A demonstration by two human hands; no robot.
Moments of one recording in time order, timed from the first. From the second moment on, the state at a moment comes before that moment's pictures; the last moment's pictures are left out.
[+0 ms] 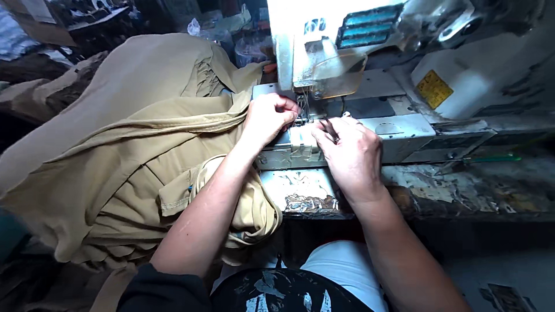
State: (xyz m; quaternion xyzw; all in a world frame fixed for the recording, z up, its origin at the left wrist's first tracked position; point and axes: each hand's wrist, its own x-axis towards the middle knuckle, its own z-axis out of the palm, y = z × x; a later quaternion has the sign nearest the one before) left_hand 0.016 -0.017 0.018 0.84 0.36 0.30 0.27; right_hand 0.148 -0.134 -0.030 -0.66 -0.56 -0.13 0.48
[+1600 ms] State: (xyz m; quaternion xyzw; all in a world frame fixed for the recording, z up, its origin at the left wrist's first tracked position) left_hand -0.075 0.039 0.059 0.79 0.55 0.27 0.09; right_hand 0.143 -0.232 -0.103 -0.48 -0.65 -0.09 0.58
